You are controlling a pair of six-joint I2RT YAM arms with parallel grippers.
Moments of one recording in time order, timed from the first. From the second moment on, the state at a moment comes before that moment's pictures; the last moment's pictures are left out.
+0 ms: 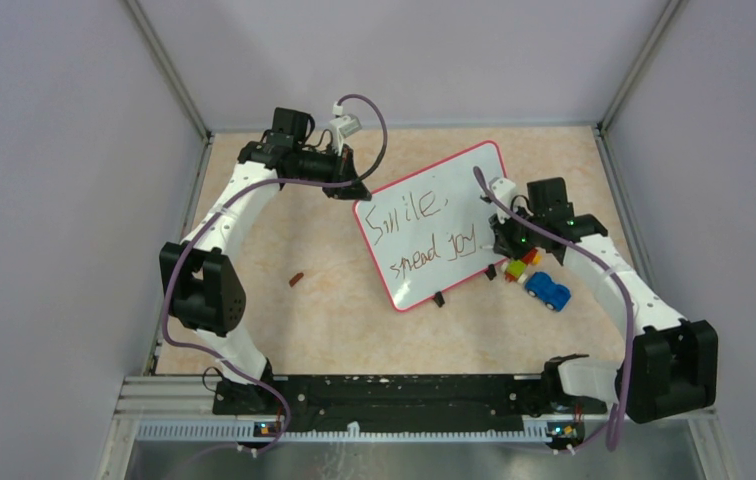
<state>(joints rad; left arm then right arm) -0.26 1.73 1.61 -0.72 0.94 0.19 0.22 1.24 0.94 -0.61 -0.30 -0.42</state>
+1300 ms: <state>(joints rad) 0.30 1.51 1.32 -1.08 0.70 0.60 0.22 1.15 1.20 -0.76 -0.74 -0.25</state>
